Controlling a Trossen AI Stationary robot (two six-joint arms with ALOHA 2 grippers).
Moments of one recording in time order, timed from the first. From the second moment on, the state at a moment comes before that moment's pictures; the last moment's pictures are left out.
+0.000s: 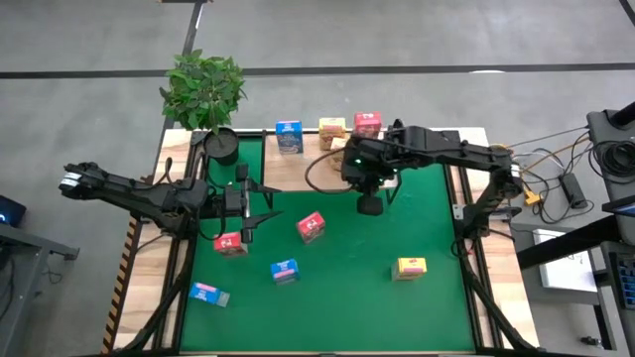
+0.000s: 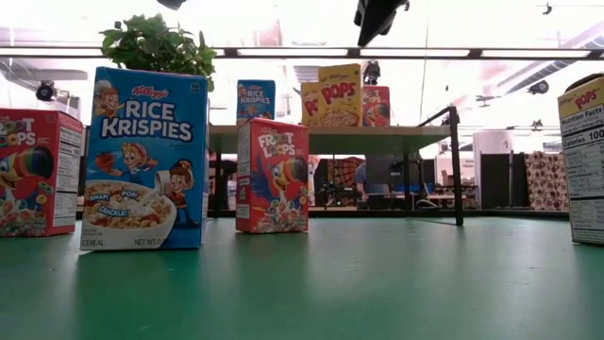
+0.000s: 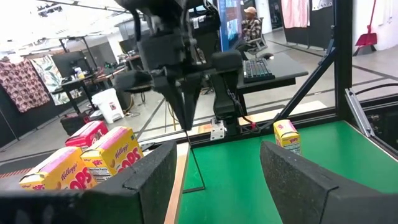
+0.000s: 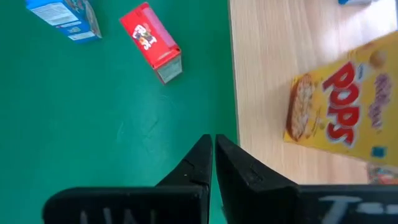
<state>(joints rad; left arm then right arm) -0.20 0.88 0.67 0.21 -0.31 0.25 -0.10 1.69 1.89 -1.30 -0.02 -0.10</state>
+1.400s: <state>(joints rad) -0.20 0.88 0.67 0.21 -0.31 0.25 -0.23 1.32 1.02 -0.22 0.37 0.08</state>
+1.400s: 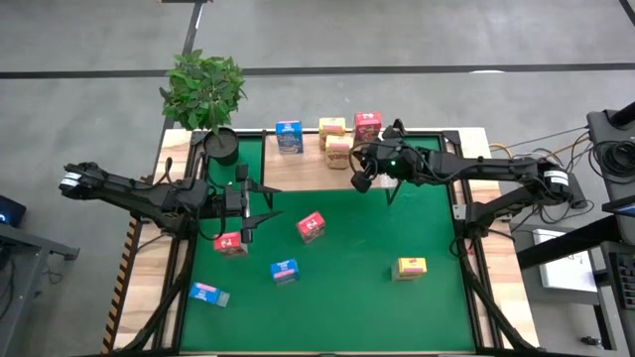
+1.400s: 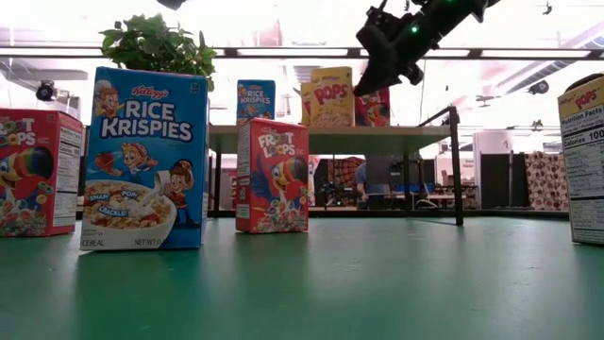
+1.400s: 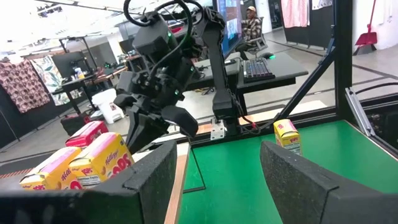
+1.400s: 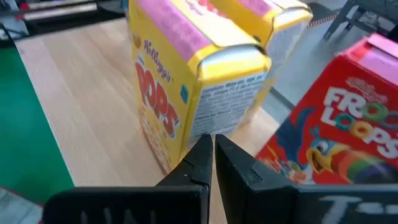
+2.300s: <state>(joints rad) -0.20 0.93 0.67 0.24 -0.31 0.28 -0.23 1.36 1.01 -0.06 0.45 -0.01</state>
